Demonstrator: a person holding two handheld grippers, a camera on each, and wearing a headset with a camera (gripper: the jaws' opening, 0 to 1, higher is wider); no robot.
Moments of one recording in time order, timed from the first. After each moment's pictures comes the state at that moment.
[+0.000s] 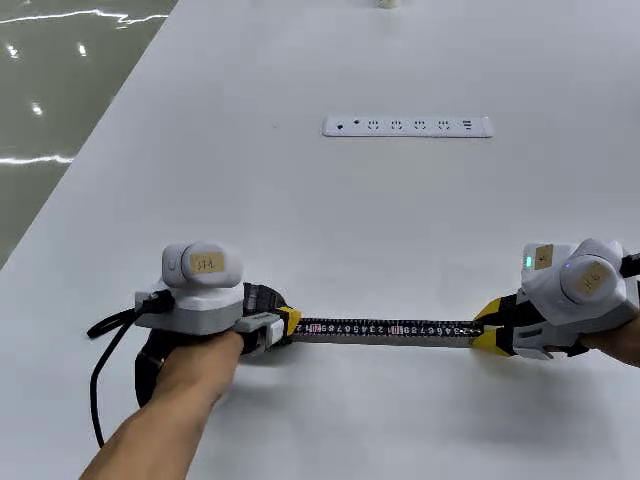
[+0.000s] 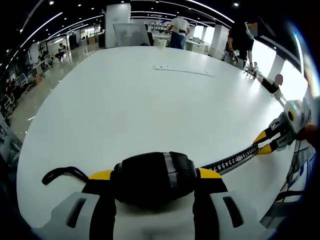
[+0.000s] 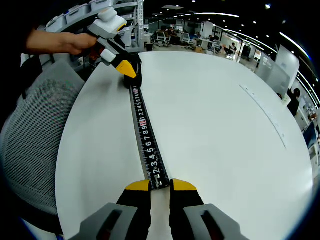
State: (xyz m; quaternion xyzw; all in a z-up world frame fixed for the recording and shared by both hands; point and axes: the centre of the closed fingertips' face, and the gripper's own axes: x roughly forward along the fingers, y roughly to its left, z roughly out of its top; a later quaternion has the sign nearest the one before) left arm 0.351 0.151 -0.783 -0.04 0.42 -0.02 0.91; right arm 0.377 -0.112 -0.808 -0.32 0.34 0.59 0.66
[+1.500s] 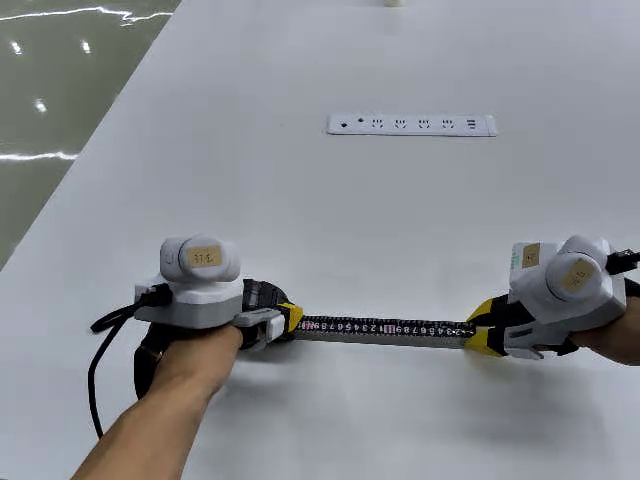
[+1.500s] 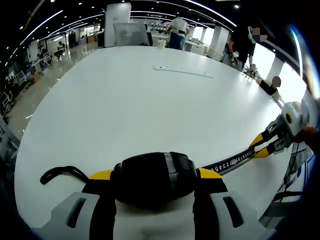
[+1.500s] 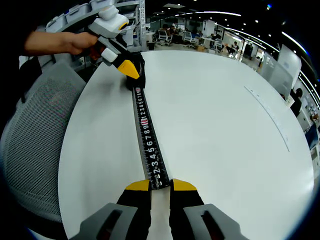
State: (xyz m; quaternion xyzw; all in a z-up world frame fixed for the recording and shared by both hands) left arm 0.350 0.150 -0.782 -0.05 0.42 -0.03 0.90; right arm 0.369 -0.095 -0.808 -0.32 0.35 0.60 0.65
